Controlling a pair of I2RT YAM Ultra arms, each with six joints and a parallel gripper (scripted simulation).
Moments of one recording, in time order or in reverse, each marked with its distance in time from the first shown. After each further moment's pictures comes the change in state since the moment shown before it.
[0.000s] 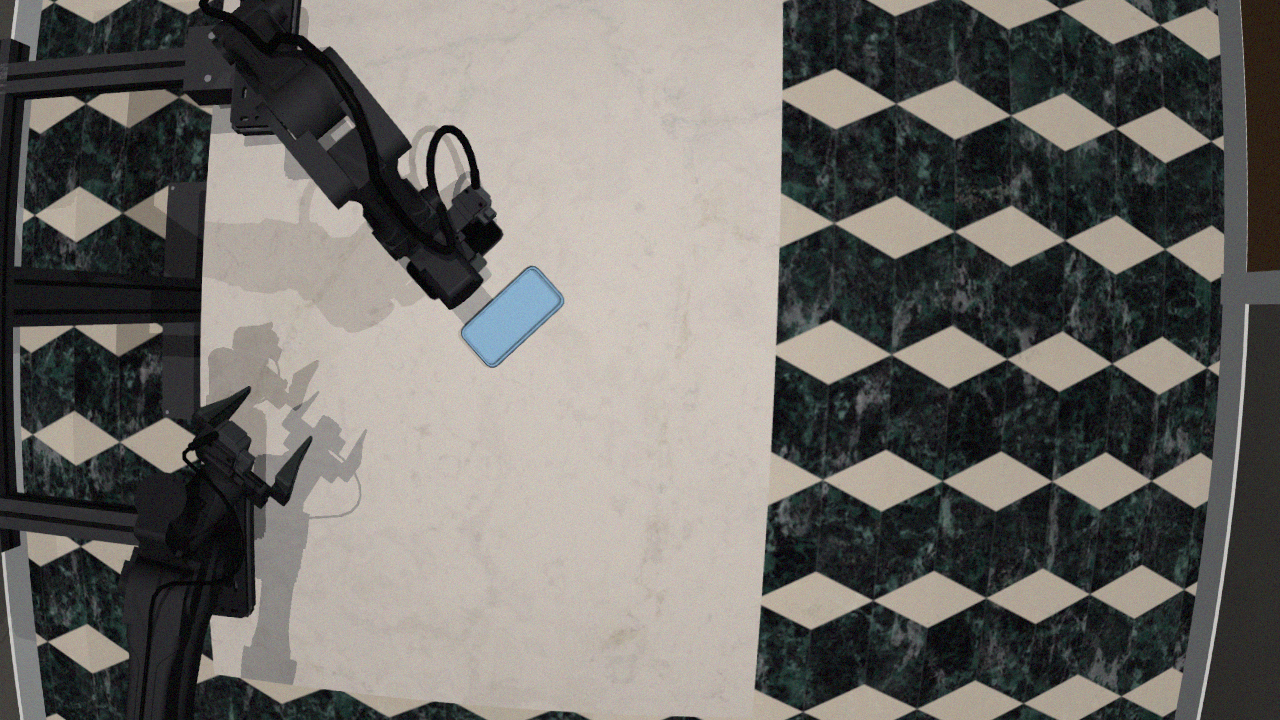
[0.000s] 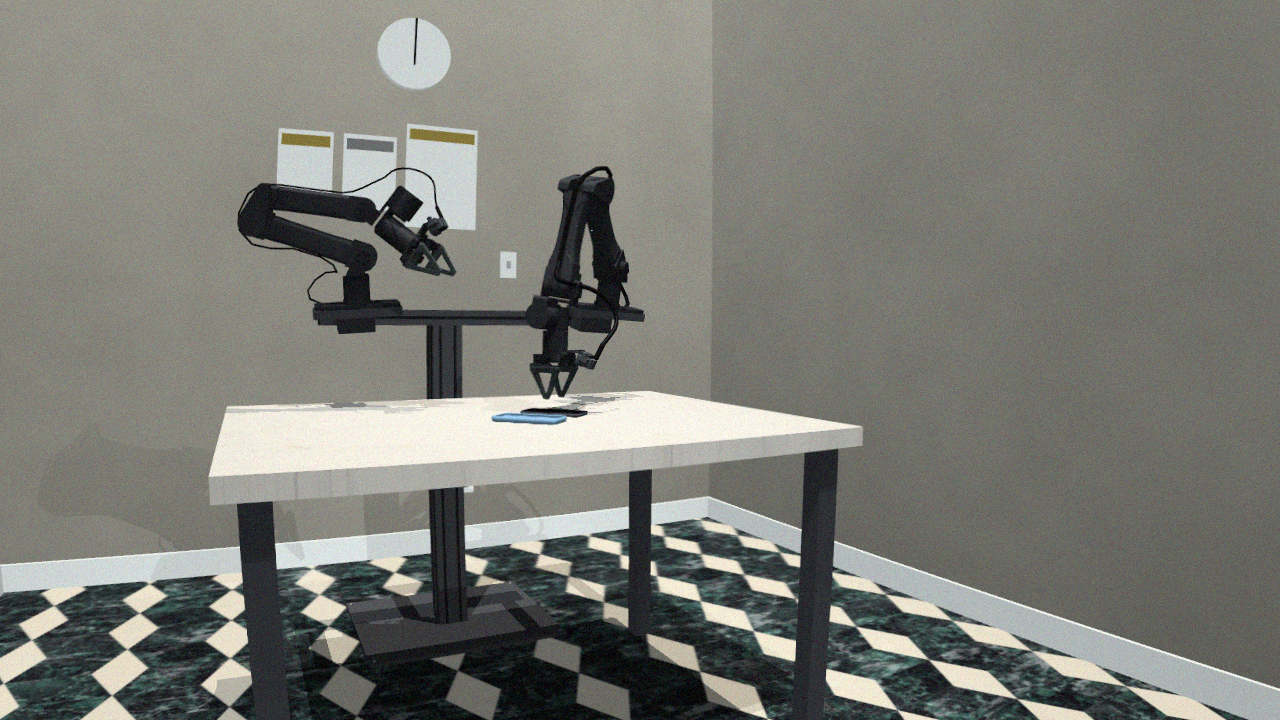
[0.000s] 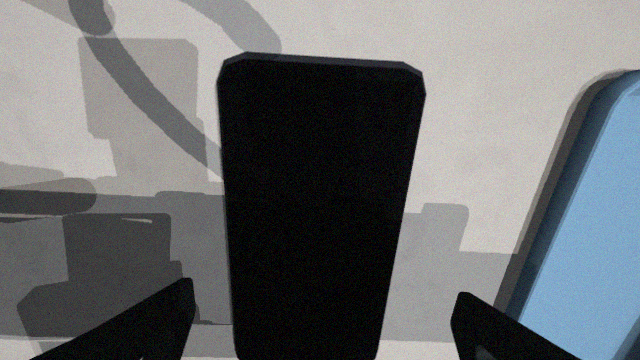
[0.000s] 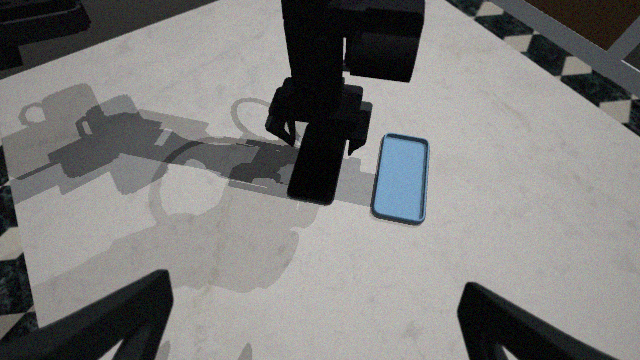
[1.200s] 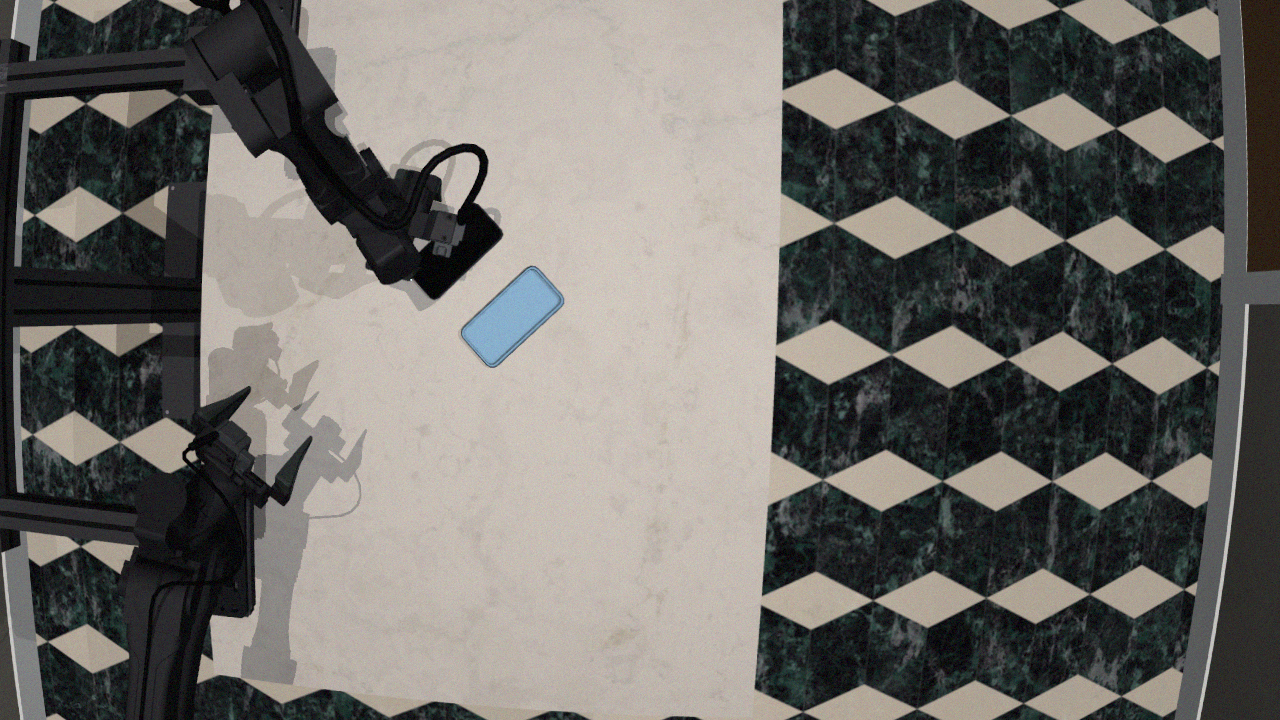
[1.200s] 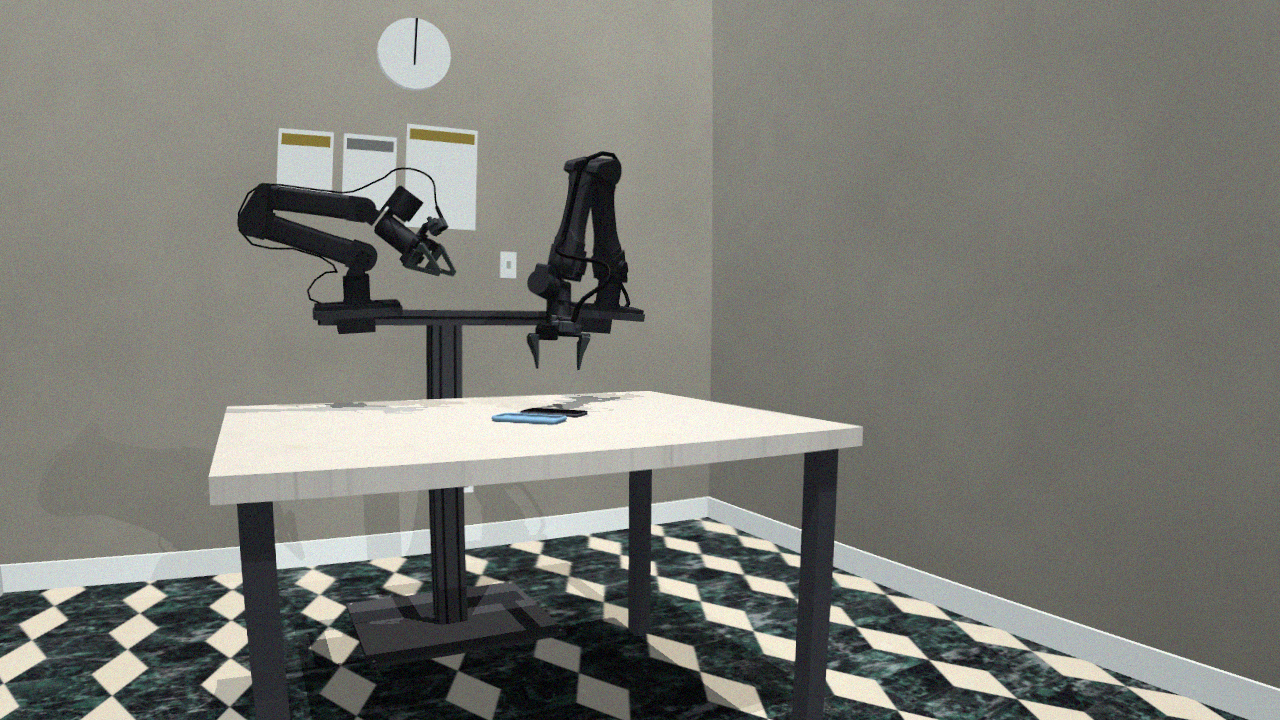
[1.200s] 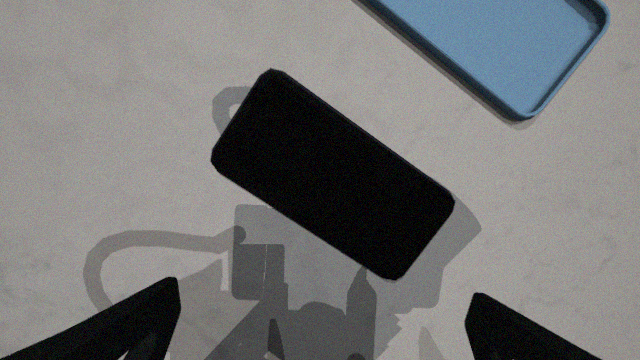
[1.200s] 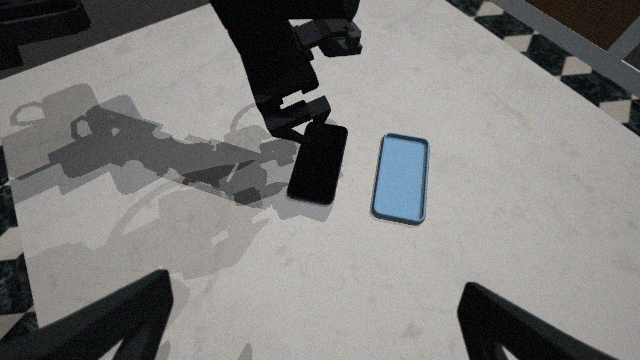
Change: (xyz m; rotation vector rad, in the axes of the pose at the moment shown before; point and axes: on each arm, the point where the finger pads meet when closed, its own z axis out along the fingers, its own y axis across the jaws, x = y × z) left arm 0.003 0.027 -0.066 0.116 -0.174 1.015; right arm 0.000 0.000 0.000 0.000 0.000 0.000
